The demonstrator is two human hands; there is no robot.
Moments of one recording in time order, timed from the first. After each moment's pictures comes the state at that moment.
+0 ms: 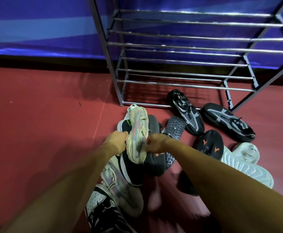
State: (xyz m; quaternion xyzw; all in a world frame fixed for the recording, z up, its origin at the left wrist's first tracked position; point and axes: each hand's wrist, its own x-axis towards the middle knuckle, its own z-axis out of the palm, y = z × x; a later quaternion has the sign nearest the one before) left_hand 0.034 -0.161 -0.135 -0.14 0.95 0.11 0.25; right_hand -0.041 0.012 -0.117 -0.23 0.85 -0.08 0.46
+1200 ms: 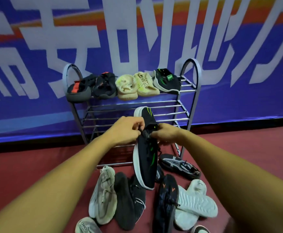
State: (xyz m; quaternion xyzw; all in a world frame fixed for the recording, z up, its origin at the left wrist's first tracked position) left_hand -0.023 -0.011 0.191 0.15 0.96 0.24 -0.06; right_hand -0.078 0.174 0.163 -0.13 0.88 -0.41 0.22
